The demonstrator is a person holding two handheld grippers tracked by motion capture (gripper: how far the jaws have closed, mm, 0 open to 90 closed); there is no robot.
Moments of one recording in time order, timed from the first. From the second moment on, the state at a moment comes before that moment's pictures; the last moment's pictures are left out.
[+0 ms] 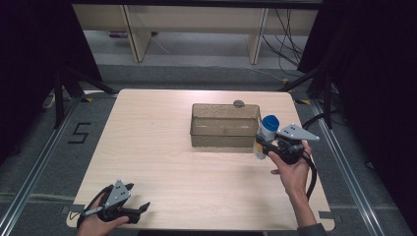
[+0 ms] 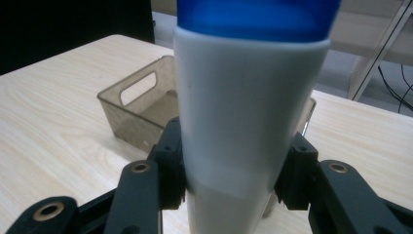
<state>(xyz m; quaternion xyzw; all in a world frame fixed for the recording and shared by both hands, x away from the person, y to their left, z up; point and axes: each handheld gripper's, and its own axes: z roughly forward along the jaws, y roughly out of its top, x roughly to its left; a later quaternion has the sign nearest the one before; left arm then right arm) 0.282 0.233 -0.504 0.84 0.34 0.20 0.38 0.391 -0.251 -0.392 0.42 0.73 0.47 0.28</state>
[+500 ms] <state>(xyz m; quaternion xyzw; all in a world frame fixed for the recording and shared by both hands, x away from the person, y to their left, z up) 0.282 0.232 -0.504 0.84 0.35 0.20 0.38 0.417 -0.254 -0.366 0.42 0.72 0.48 0.29</state>
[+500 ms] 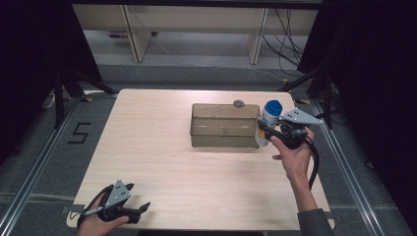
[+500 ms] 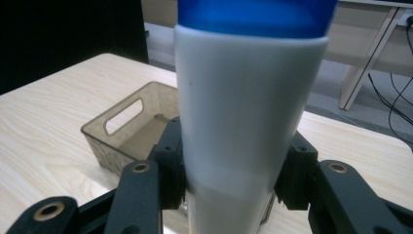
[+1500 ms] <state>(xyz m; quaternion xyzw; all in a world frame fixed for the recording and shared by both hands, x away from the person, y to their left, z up) 0.283 0.232 -0.505 0.84 0.34 0.20 0.38 0.478 -0.244 -0.379 0.44 0.70 0.47 0.30</state>
